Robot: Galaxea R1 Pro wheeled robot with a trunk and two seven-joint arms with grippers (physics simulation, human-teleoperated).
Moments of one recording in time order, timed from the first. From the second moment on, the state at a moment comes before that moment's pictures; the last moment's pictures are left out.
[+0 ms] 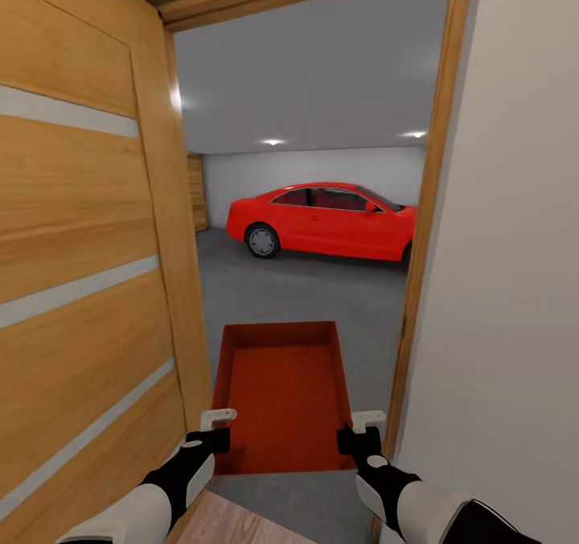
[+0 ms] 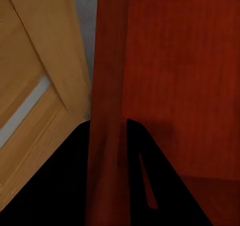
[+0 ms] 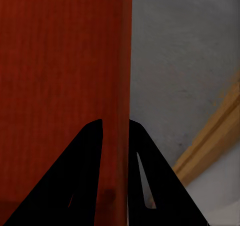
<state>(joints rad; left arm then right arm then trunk) -0.67 -0.10 0.03 -0.24 0.04 0.05 0.17 -0.73 0.14 0.66 0.01 -0.54 -0.31 -0.16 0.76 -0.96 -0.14</state>
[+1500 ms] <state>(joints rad) -0.67 -0.10 0.03 -0.24 0.04 0.05 0.17 -0.73 0.13 0.67 0.01 -0.54 -0.31 -0.16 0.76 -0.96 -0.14</state>
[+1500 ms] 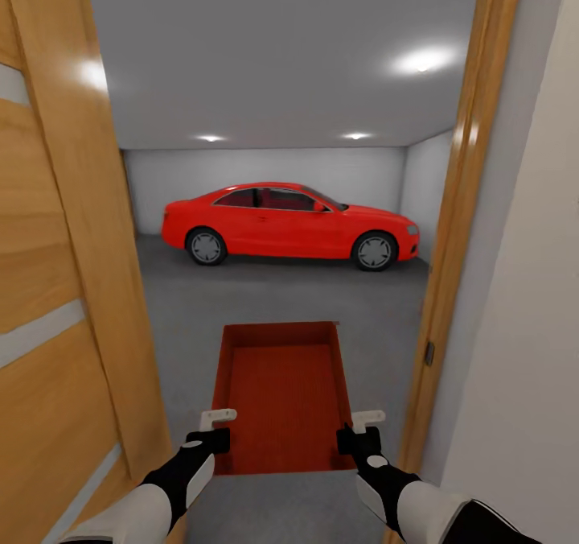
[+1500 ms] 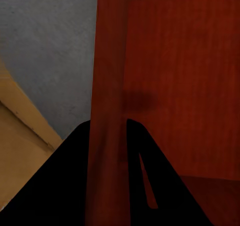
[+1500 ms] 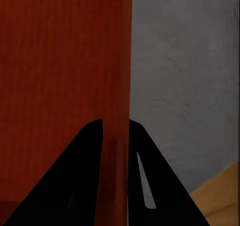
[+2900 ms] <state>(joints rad) -0.67 -0.10 0.03 -0.24 0.03 0.05 0.17 -0.73 0.14 0.66 0.01 -0.55 -0.31 -0.16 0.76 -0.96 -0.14</state>
